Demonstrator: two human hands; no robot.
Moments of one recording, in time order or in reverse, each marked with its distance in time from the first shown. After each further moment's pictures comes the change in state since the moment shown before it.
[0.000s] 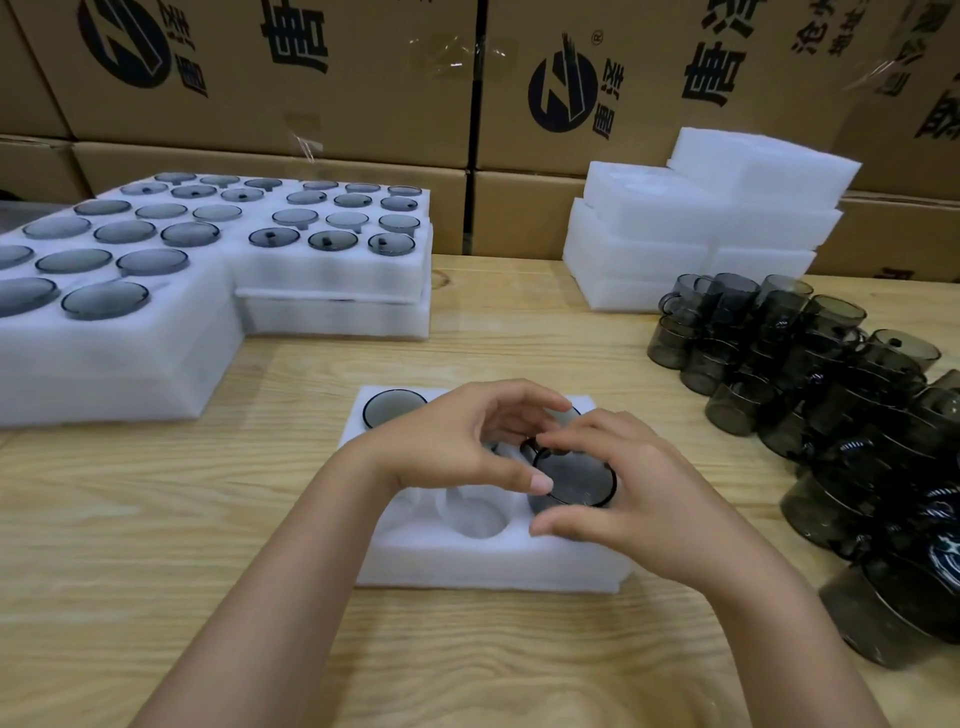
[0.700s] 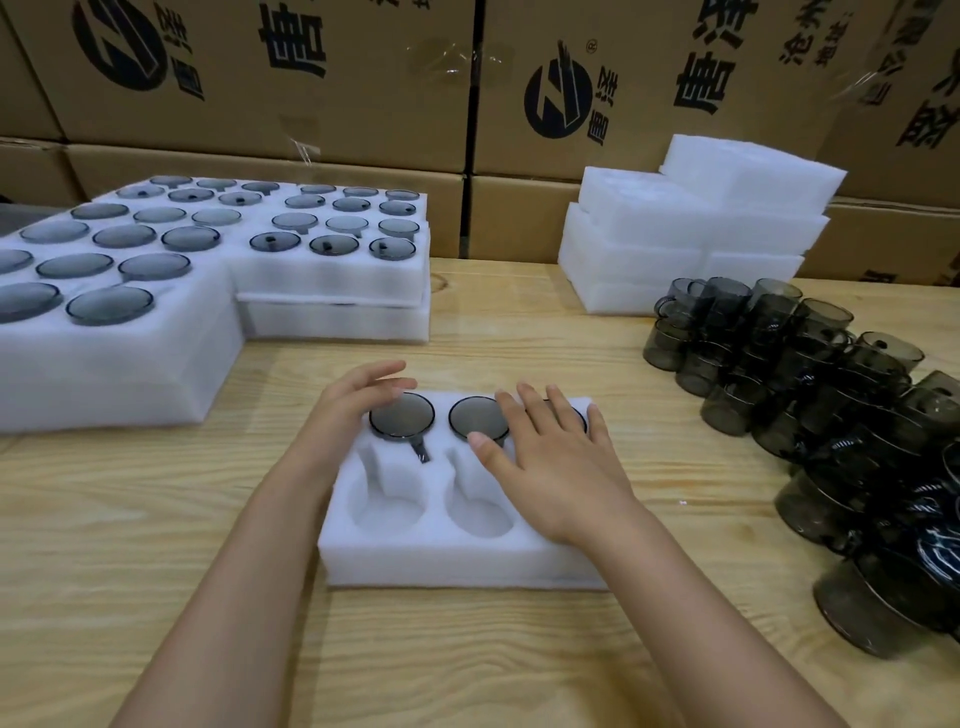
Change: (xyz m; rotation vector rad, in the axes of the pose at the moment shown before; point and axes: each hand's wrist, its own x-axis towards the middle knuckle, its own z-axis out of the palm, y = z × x) left_hand -0.023 -0.063 -0.052 -0.321 0.713 -0.192; right_hand 0.049 -0.004 0.054 -0.489 -0.146 0.260
